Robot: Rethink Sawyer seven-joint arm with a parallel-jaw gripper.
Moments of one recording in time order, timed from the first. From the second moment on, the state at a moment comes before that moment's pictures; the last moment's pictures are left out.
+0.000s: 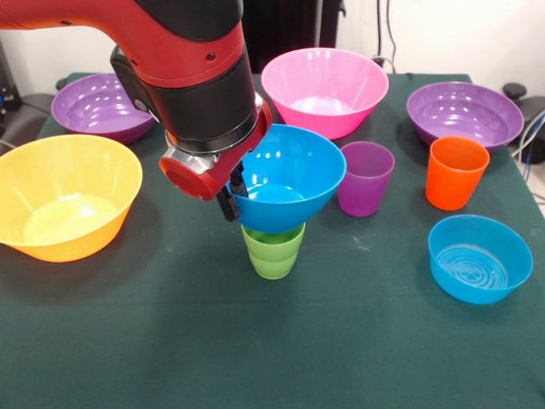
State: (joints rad) arm -0.55 -0.37 0.51 0.98 -0.37 1.25 0.64
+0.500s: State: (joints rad) arm -0.55 -0.35 0.51 0.98 -0.37 1.22 0.64
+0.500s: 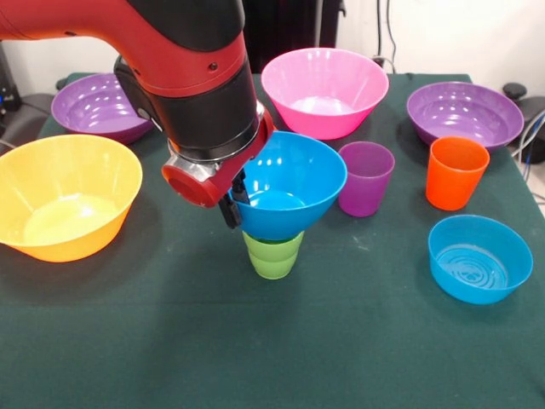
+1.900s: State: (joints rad) arm -0.55 -0.33 0.51 0.98 -0.37 1.22 0.64
